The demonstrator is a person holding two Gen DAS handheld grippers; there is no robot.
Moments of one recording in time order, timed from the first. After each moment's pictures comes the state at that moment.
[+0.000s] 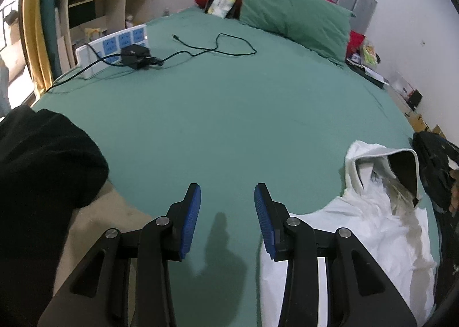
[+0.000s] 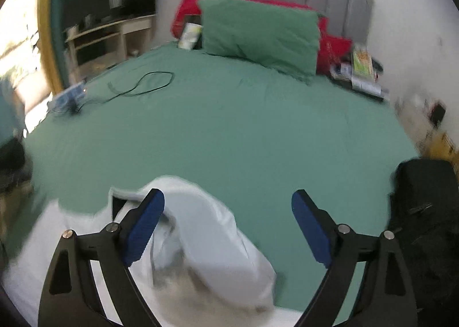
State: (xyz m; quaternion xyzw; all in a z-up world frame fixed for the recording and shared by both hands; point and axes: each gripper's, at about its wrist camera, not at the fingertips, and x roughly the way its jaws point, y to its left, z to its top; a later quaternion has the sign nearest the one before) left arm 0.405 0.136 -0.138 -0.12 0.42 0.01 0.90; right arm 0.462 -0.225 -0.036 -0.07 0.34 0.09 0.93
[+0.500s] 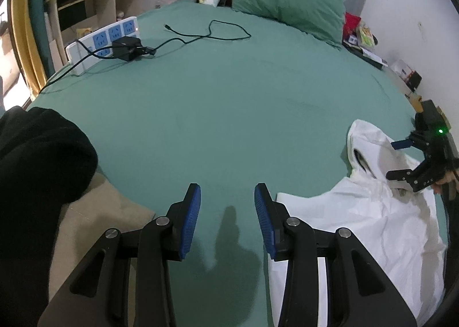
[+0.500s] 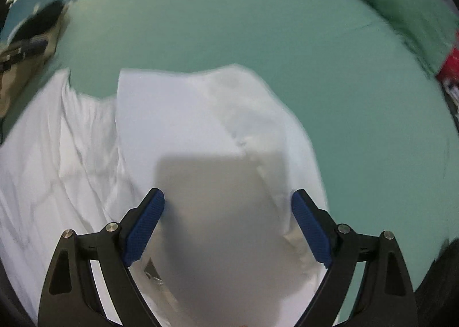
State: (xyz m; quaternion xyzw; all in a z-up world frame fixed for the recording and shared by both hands) left arm 0.407 0.127 -0.153 -0.09 0.45 -0.01 0.89; right arm 0.508 -0.145 -0.161 -0.27 0.51 0.28 0.77
